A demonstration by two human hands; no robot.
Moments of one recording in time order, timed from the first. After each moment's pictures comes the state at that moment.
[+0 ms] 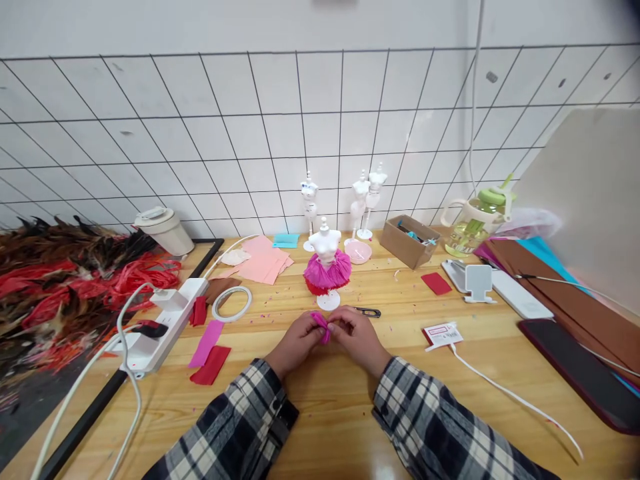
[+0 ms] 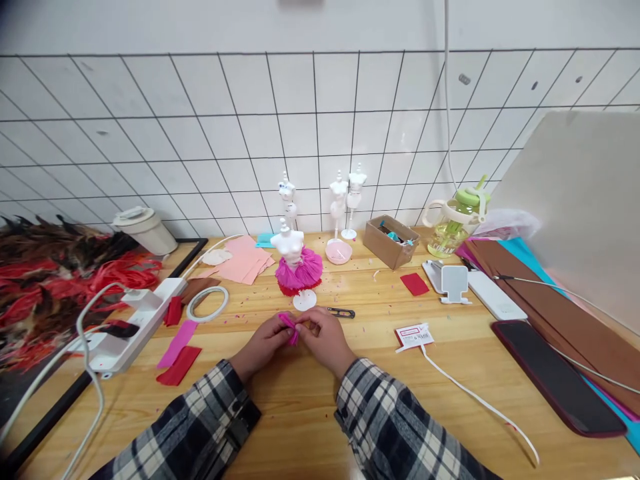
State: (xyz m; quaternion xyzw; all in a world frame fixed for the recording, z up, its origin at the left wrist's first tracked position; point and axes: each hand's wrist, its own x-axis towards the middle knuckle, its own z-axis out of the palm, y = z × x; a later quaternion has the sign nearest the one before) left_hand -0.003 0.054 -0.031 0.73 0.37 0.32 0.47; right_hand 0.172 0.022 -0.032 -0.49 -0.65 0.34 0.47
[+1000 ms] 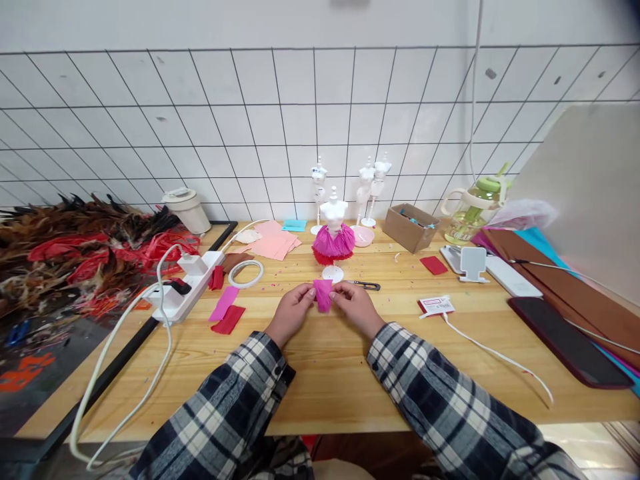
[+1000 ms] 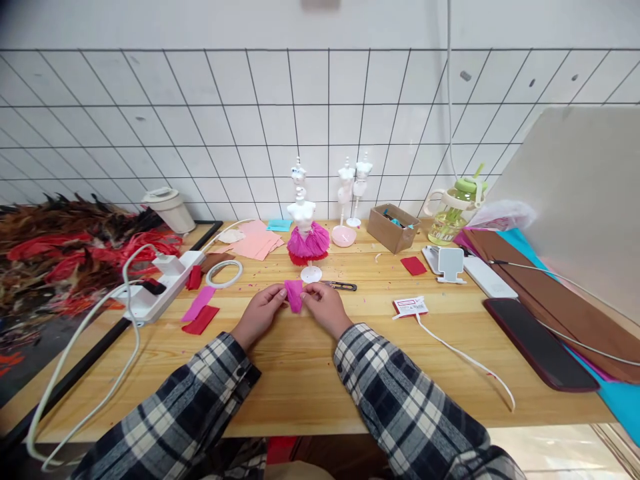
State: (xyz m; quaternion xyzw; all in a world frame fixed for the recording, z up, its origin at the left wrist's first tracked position) left_hand -0.013 0.021 -0.021 0.63 0.42 0.43 0.49; right_hand 0.163 0.012 -0.037 -0.49 -0.60 0.41 0.48
